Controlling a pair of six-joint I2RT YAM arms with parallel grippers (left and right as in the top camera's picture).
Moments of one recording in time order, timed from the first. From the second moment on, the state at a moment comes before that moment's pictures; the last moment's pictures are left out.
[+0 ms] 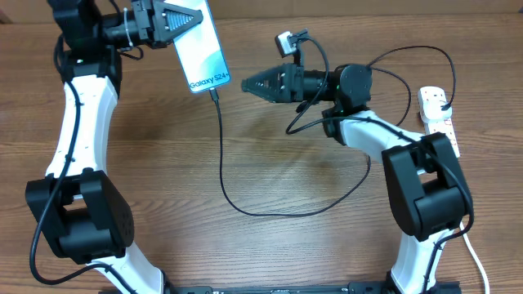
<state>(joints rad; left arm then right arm) 0.13 1.90 1.66 0.28 1.50 -1.09 0.32 2.04 1.22 1.24 -1.21 1.50</state>
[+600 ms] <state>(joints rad) 0.14 1.90 1.66 0.04 1.46 -0.98 0.18 2.04 1.22 -0.02 -1.03 0.81</state>
